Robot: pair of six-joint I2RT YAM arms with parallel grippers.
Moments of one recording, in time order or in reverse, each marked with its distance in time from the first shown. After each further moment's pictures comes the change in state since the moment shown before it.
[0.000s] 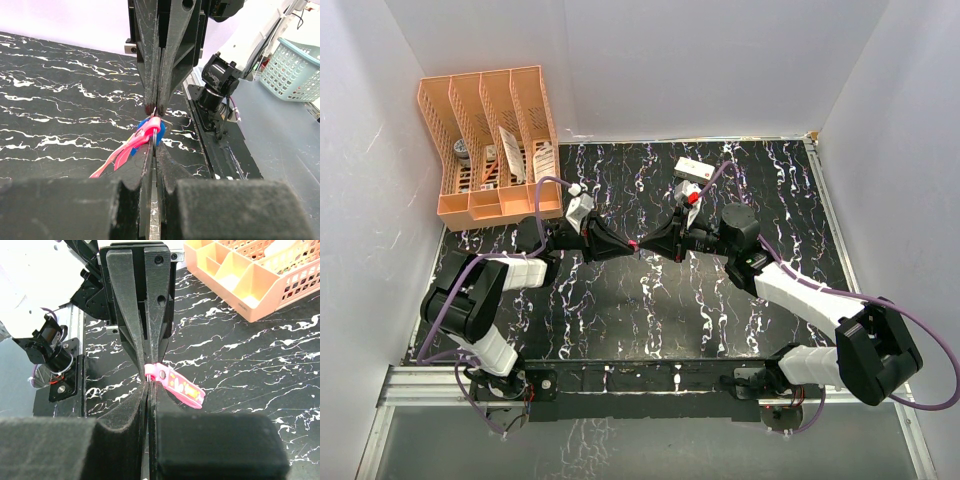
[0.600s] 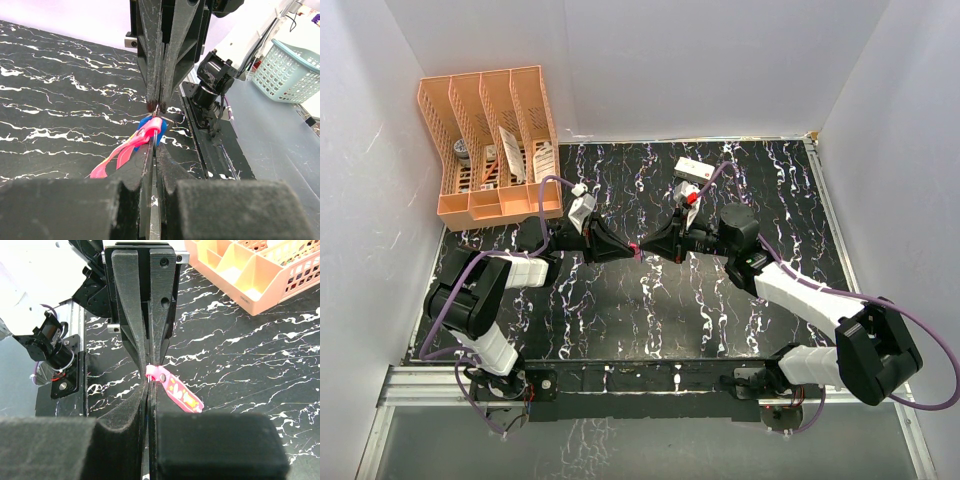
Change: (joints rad) left arm 0.000 0.026 0.000 0.001 0.015 -0.033; right arm -0.003 0.000 0.000 -0.023 -0.002 -0.001
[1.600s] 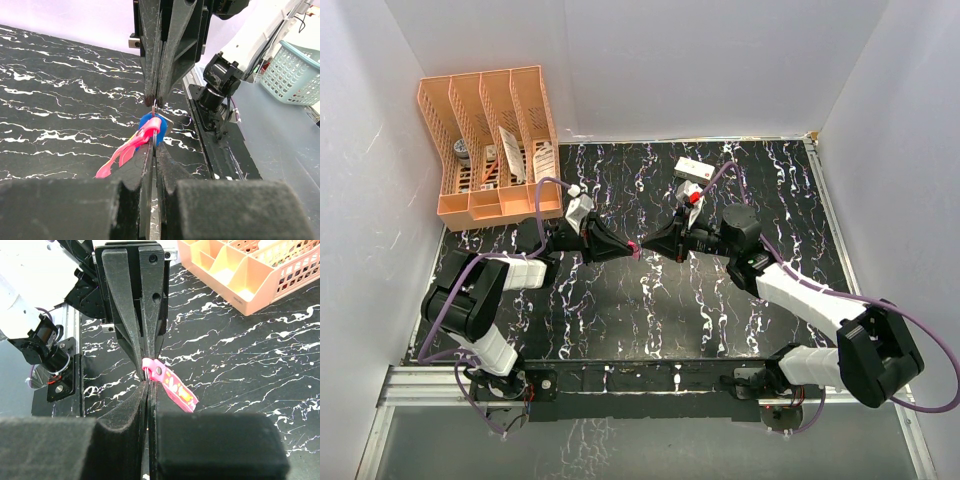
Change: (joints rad) left arm 0.008 -0.020 -0.019 -0.001 -0.022 0.032; right arm -0.010 -0.014 -0.008 0.000 0.019 0.002
